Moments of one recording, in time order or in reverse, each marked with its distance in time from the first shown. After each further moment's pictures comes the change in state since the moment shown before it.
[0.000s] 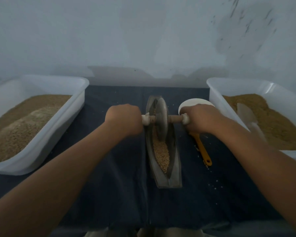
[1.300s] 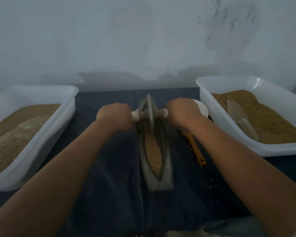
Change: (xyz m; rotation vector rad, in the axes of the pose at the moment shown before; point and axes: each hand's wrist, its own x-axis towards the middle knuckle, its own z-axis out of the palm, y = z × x) left_hand 0.024 -0.010 -0.011 -0.082 -0.064 0.036; right_hand 0.024 -0.026 -0.003 0.050 0.203 0.051
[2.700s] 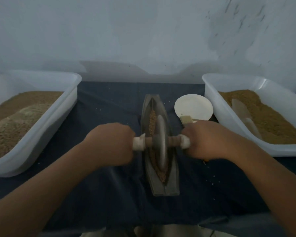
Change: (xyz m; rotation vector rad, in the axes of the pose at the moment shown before) left_hand -0.100 -0.008 0.020 -0.043 -0.074 0.201; right_hand -0.114 0.008 -0.025 0.040 -0.363 -0.180
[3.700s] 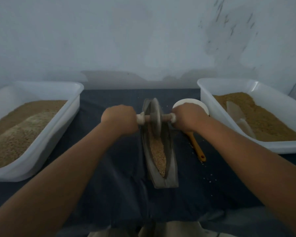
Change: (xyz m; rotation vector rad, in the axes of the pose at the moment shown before) left_hand 0.076 -0.003 -0.023 0.038 0.104 -0.181; right_hand 0.092 0.016 -0.015 -0.091 0.216 0.157
